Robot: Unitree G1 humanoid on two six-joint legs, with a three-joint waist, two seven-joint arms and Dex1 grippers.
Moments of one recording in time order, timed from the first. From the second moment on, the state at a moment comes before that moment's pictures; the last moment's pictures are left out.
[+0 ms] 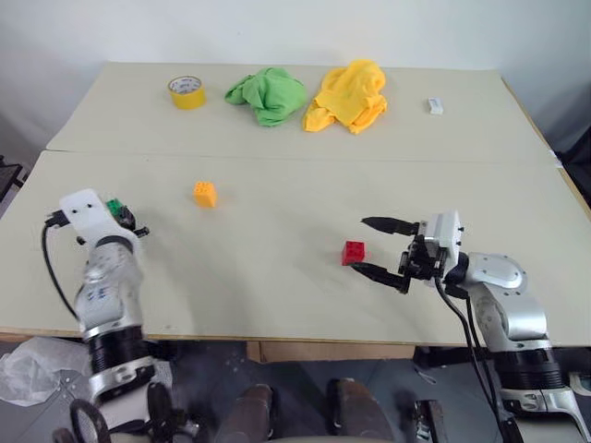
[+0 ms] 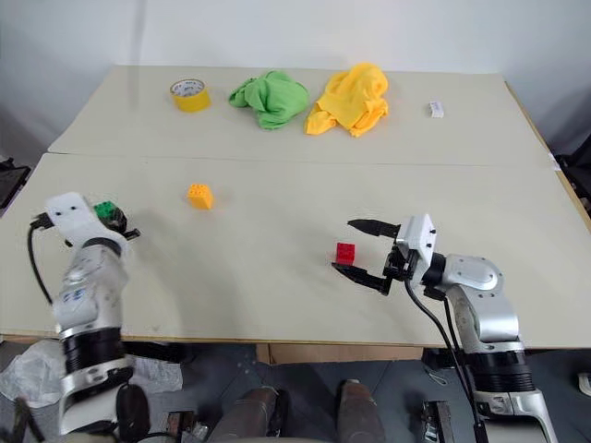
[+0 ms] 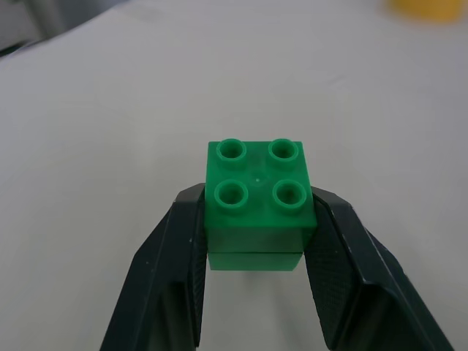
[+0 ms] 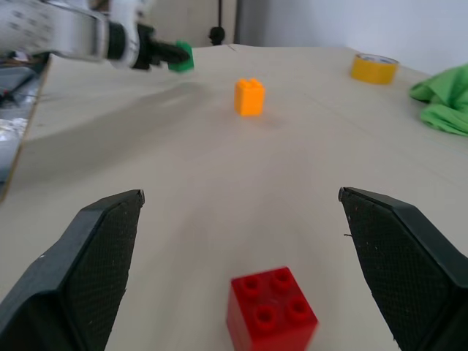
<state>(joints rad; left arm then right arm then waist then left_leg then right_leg) -0.36 0.44 0.48 0.03 -0.35 0.38 -0.15 -0.28 -0.55 -0.10 -0.02 0.46 0.07 1.12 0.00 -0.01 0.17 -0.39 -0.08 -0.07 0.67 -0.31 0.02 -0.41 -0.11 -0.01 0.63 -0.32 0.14</state>
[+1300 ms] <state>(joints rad) -0.97 0.31 -0.21 0.96 -0.08 -0.24 -1.39 0.10 -0.70 -0.31 -0.22 0.52 0.05 1.08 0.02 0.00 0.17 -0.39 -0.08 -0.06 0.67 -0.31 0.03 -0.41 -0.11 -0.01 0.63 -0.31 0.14</state>
